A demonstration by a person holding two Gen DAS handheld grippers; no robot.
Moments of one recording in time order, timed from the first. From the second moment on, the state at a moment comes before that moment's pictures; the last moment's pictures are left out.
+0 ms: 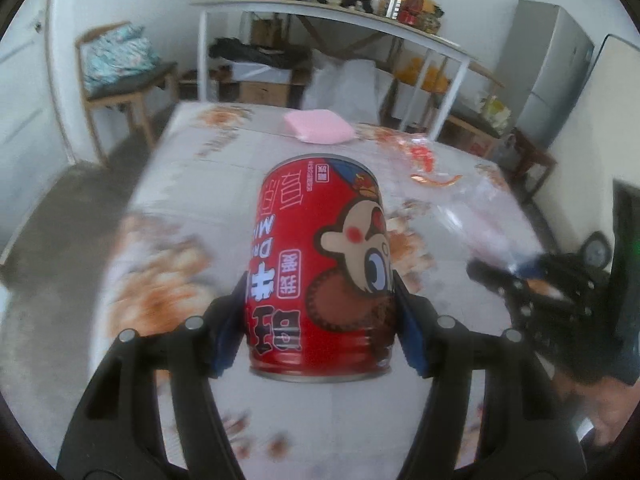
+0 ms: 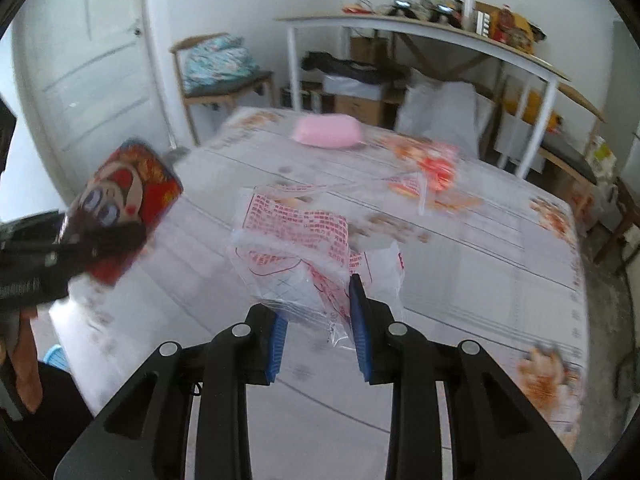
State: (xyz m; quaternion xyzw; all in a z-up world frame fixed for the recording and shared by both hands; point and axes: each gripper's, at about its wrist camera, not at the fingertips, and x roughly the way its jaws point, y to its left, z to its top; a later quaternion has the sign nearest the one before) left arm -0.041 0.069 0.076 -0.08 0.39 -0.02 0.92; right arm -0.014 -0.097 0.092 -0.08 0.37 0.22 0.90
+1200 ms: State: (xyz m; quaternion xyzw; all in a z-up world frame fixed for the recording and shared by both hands) left arm -0.447 0.439 -0.196 -0.26 0.58 0.36 0.68; right arm -0.240 0.190 0.104 -0.20 0.31 0.53 0.76
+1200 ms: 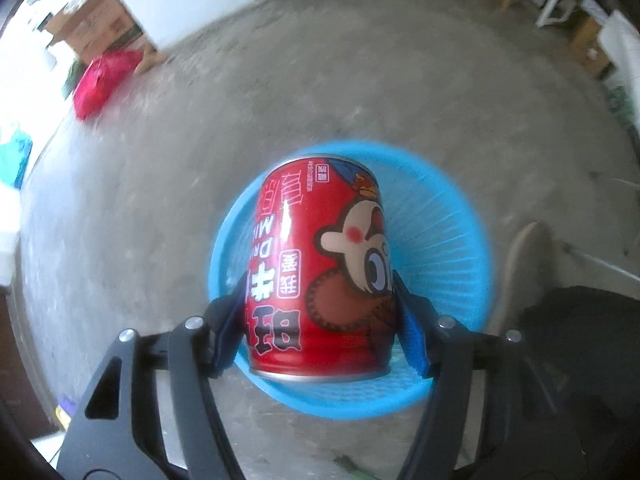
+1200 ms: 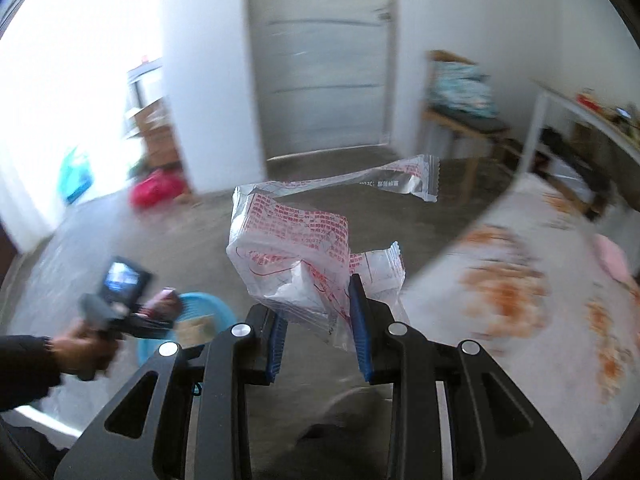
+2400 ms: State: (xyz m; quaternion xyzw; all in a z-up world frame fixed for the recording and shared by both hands) left arm -0.613 0.495 -0.197 -0.44 0.44 0.44 0.65; right arm -0.419 0.424 -0.181 -0.43 0.49 0.55 0.53
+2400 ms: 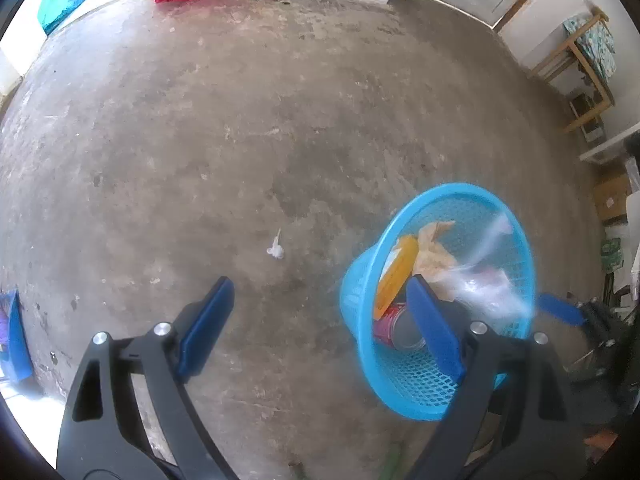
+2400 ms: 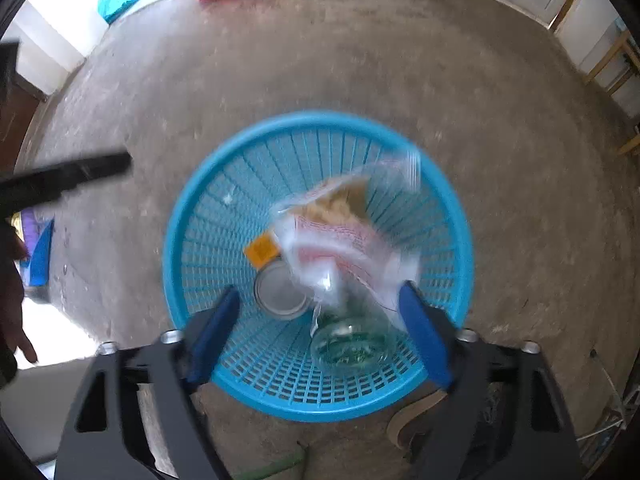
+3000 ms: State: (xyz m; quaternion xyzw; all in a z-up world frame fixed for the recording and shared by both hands) left arm -0.396 0.433 0.002 -0.30 0.32 0.28 0.85; right arm -0.225 0.275 0.069 -0.16 0.41 0.57 0.69
